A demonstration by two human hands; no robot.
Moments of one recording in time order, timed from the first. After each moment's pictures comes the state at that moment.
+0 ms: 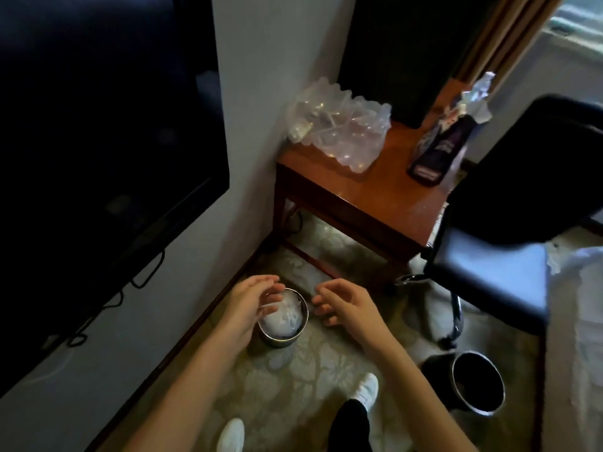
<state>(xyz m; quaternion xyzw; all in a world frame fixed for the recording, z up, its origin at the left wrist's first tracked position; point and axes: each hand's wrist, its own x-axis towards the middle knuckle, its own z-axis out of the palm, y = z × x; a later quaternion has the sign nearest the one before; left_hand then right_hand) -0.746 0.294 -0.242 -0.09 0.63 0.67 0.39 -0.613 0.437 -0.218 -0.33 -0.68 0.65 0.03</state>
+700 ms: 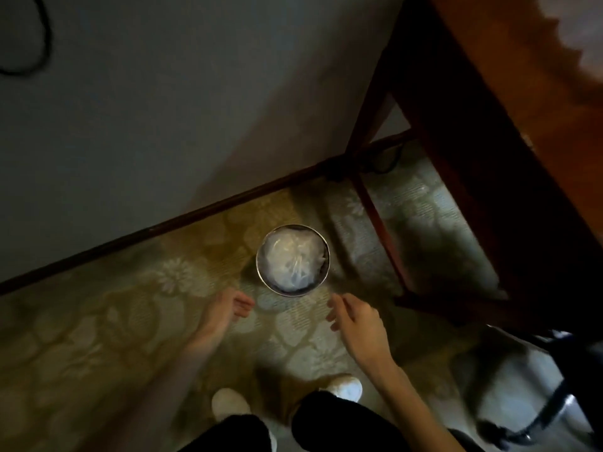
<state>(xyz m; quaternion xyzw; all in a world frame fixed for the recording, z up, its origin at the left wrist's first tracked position) -0.685 0.366 -0.631 -0.36 0.71 0.53 0.30 -0.645 0.610 -0.600 -0.18 -0.87 0.41 -0.23</state>
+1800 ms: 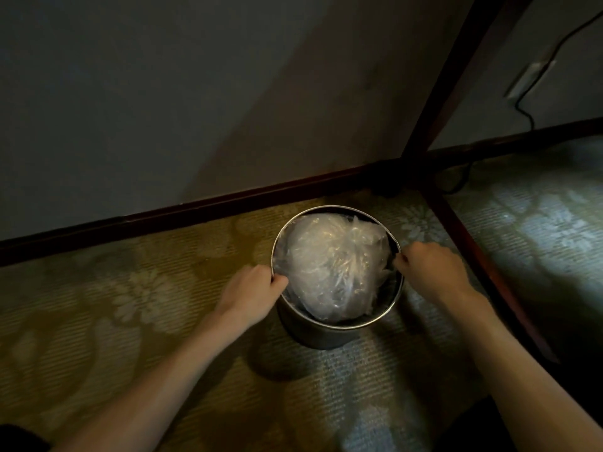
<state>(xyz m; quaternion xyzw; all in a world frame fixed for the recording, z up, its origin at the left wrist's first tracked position) -0.728 0.350 -0.936 -0.05 0.96 0.24 0.16 -0.775 0.638 -0.915 0.01 -0.99 0.03 -0.10</state>
